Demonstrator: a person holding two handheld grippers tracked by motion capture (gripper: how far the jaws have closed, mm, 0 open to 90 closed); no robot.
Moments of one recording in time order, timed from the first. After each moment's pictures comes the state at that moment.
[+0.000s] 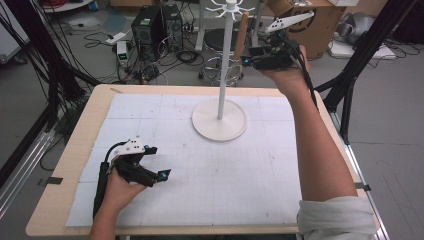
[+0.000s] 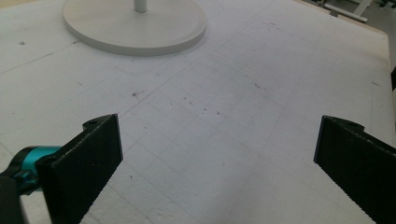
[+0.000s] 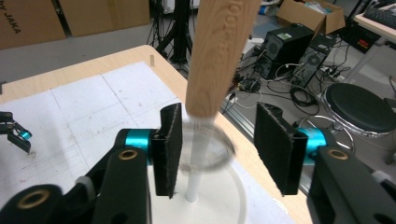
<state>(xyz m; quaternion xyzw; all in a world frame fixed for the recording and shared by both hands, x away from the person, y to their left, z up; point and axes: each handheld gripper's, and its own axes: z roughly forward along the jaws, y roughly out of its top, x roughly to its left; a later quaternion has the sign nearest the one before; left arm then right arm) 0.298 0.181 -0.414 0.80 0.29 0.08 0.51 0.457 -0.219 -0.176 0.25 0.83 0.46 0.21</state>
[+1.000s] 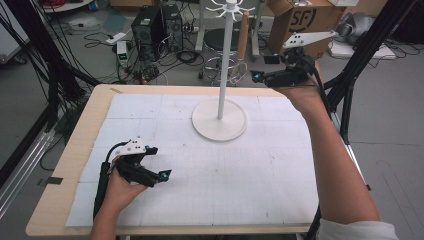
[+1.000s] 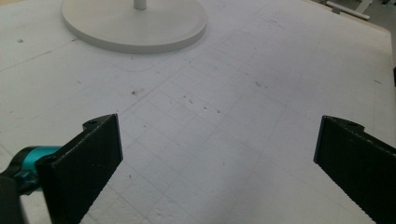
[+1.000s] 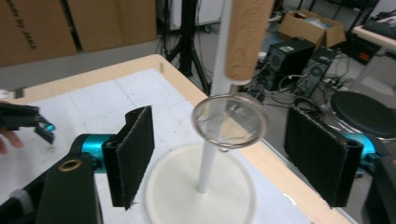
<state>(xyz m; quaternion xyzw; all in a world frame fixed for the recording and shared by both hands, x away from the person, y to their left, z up) 0.298 0.179 -0.415 0.80 0.29 0.08 0.51 0.420 -0.249 -0.193 0.25 0.81 0.50 0.20</state>
